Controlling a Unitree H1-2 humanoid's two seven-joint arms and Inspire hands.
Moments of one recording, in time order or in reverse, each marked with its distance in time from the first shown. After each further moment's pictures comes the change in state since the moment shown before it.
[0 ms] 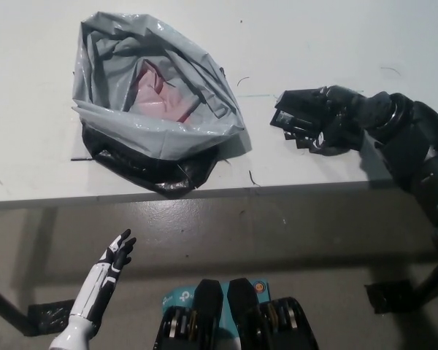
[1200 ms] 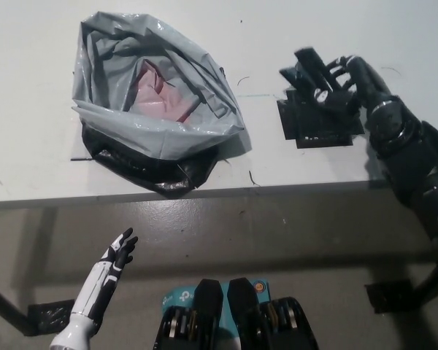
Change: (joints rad) left_arm -0.010 0.000 0.000 0.009 0.001 -0.004 -0.010; right_arm 0.048 0.012 -0.203 -0.022 0.048 -0.210 -0.378
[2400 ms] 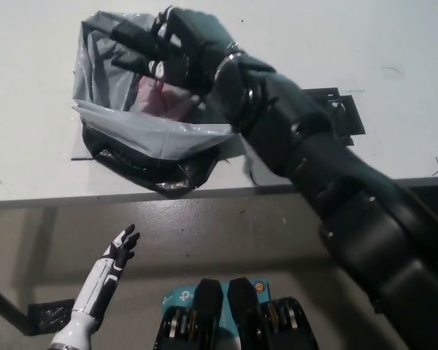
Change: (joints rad) left_arm -0.005 0.001 -0.004 -0.007 0.018 -0.021 0.000; right_arm -0.240 0.313 0.261 0.032 -0.159 -0.034 -0.013
